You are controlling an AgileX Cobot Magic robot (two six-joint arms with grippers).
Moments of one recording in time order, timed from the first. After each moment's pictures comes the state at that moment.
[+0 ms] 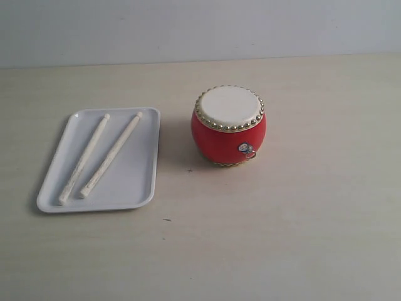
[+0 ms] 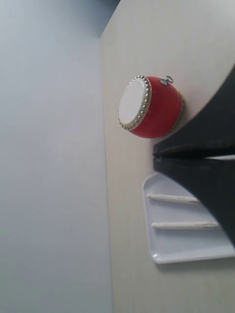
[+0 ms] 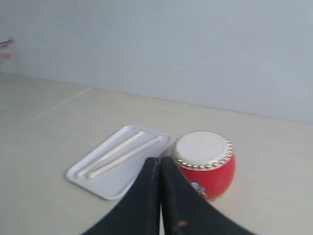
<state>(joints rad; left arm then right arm) -0.27 0.00 -0.34 -0.36 0.55 0.17 0.76 0.20 -0.56 -0.19 0.64 0.30</state>
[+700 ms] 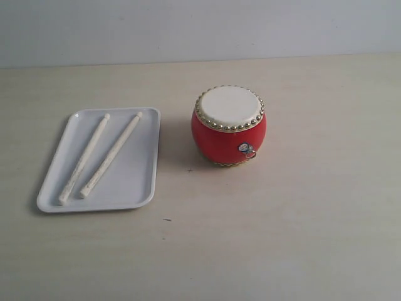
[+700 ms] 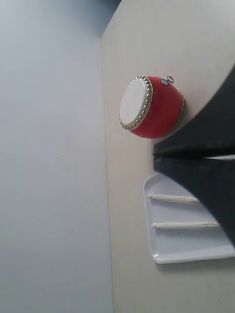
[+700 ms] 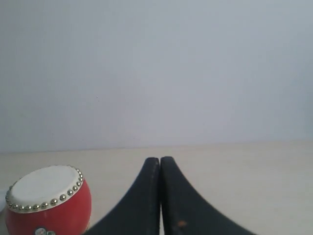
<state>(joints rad) -0.27 0.00 -0.34 -0.36 0.55 0.17 0.14 0.02 -0.10 -0.28 0.16 0.30</state>
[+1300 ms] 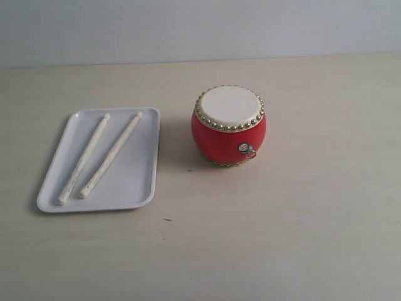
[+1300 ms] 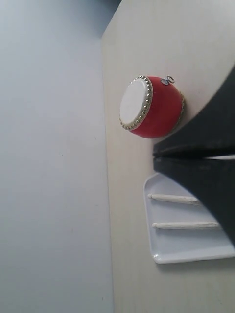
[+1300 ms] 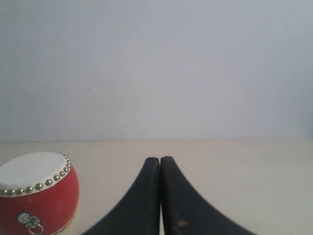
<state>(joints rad) -0.27 0.00 -0.34 -0.36 0.55 0.17 0.10 0.01 0.00 -0.31 0.08 0.30</state>
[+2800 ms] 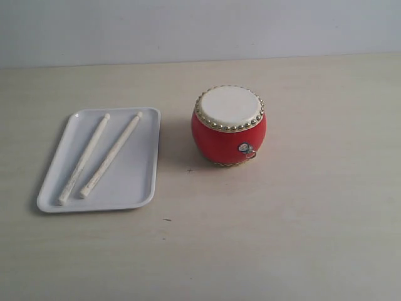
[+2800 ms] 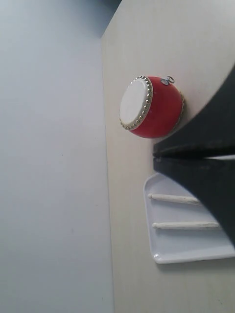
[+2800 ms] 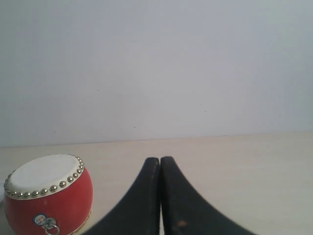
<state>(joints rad) -0.27 0.00 -0.34 -0.36 0.55 0.17 0.10 0.01 0.00 0.10 0.08 -0.05</state>
